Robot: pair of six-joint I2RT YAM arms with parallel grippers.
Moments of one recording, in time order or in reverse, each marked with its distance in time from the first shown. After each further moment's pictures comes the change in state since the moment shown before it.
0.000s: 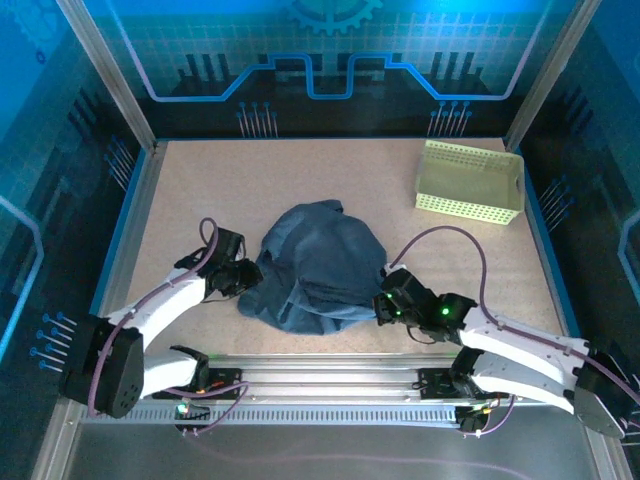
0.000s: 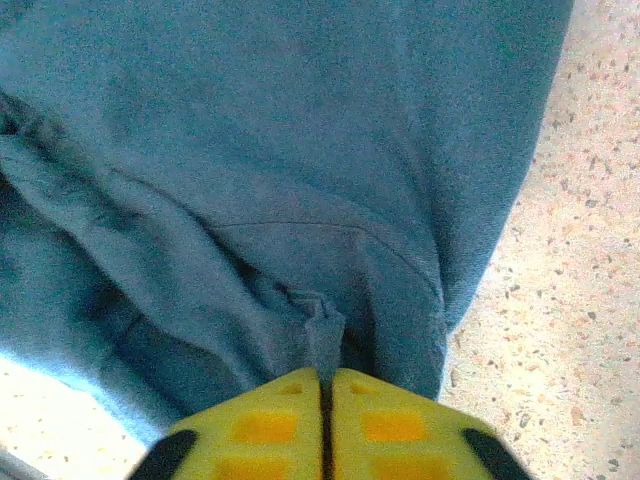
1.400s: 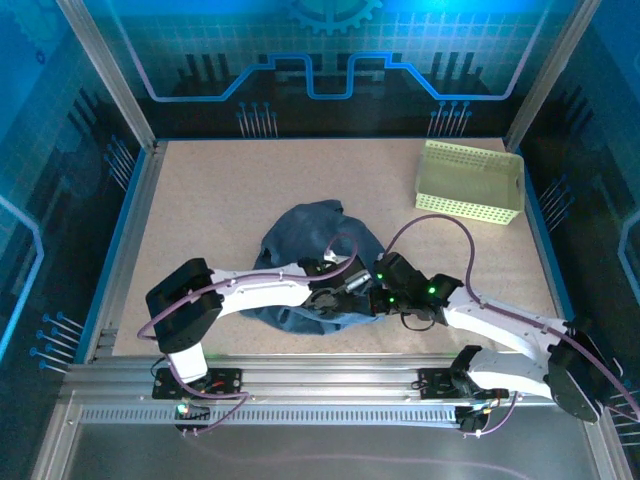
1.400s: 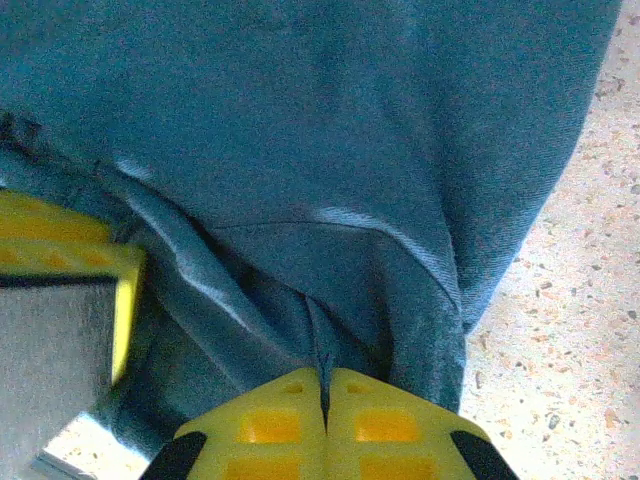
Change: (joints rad) left arm -0.747 0.557 0.527 -0.092 -0.285 -0.110; right arm -0.092 0.158 0.130 -0.071 -0.132 -0.016
